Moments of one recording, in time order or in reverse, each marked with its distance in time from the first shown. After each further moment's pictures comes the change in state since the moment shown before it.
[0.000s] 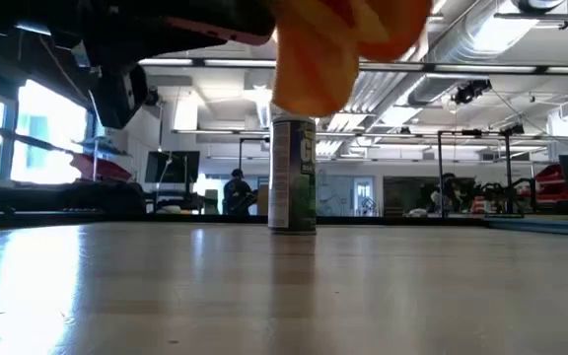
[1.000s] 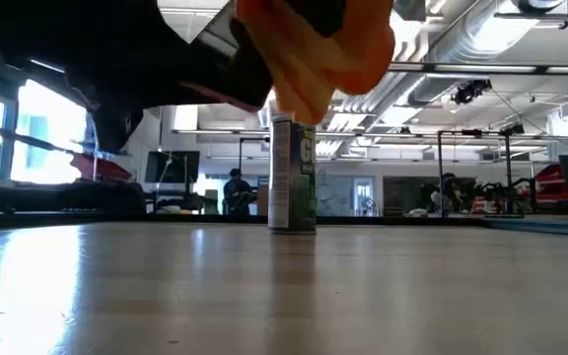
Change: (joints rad) left arm 0.058 0.003 0.002 -0.147 -0.086 -0.045; right arm -0.067 0.001 0.000 0.005 -0.027 -0.319
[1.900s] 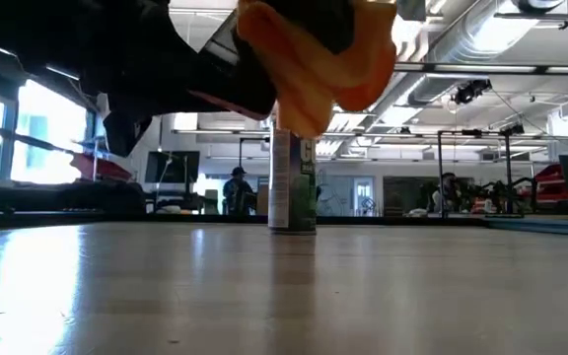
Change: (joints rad) left arm 0.015 0.000 -0.002 -0.024 0.051 0.013; right arm -0.038 -0.003 0.001 -0.034 -0.033 -0.048
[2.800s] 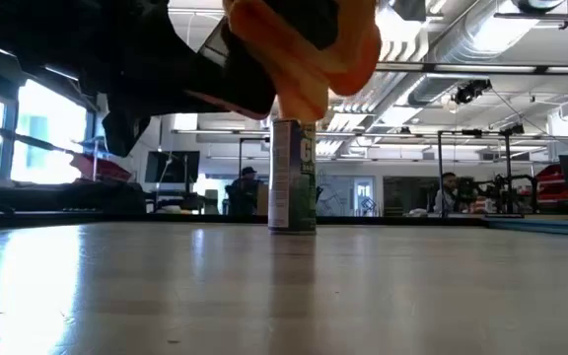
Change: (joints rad) left arm -0.003 0.001 -0.001 -0.002 -0.012 -0.005; right arm -0.039 -0.005 0.001 0.100 -0.094 -0.140
